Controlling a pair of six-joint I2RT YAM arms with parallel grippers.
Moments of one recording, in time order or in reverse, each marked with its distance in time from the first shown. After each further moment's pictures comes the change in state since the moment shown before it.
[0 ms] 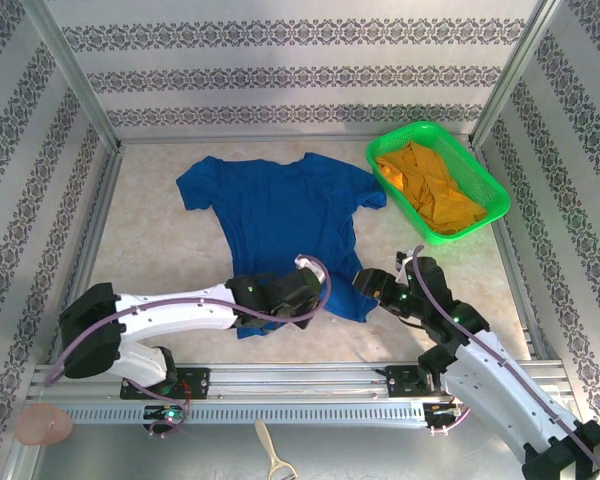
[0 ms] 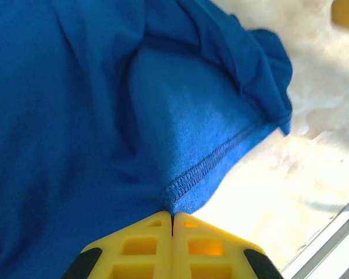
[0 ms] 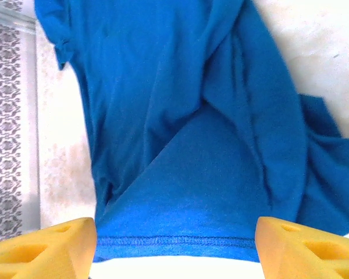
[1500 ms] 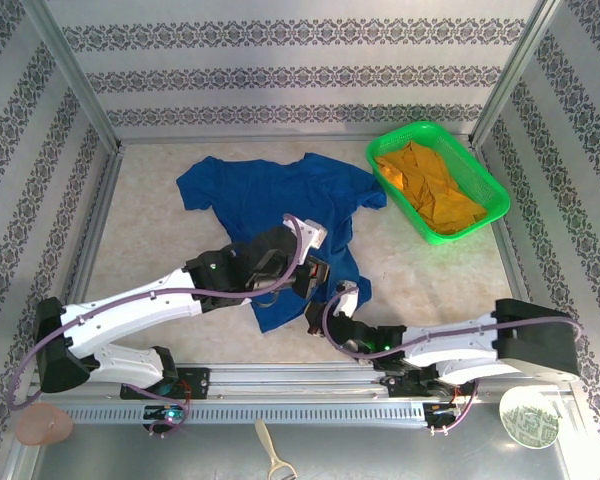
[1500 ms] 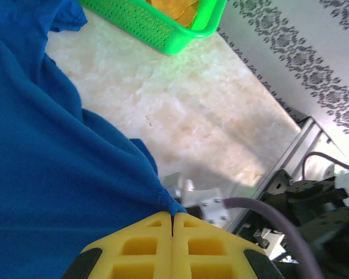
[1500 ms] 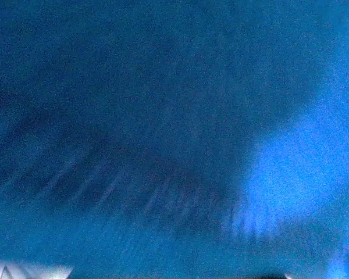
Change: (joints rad) left arm 0.074 -0.152 0.220 -0.017 0.159 -0.006; right arm 0.818 0.656 -0.120 0.930 0.853 0.245
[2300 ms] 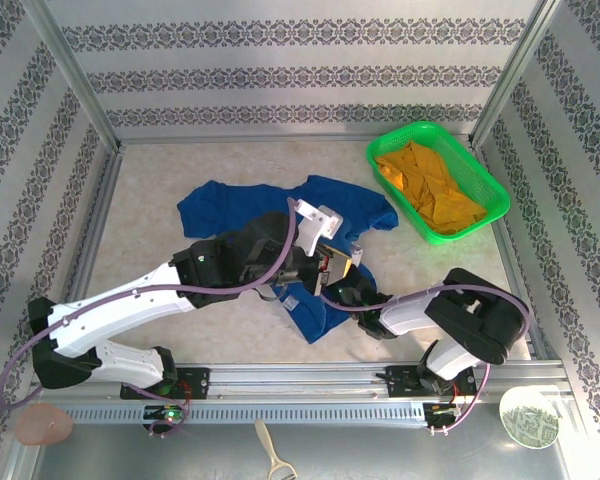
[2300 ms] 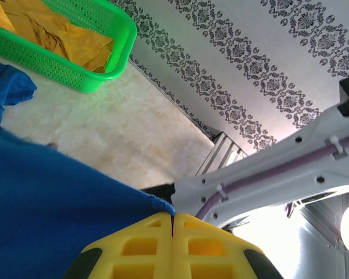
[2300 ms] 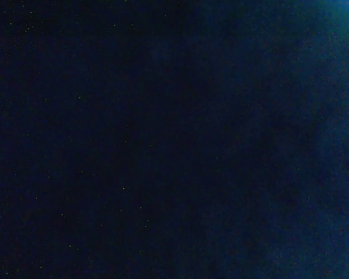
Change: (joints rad) left arm -0.062 0.043 0.241 -0.037 0.106 -0.016; right arm -0.396 0.321 0.076 0.391 -0.242 -0.193
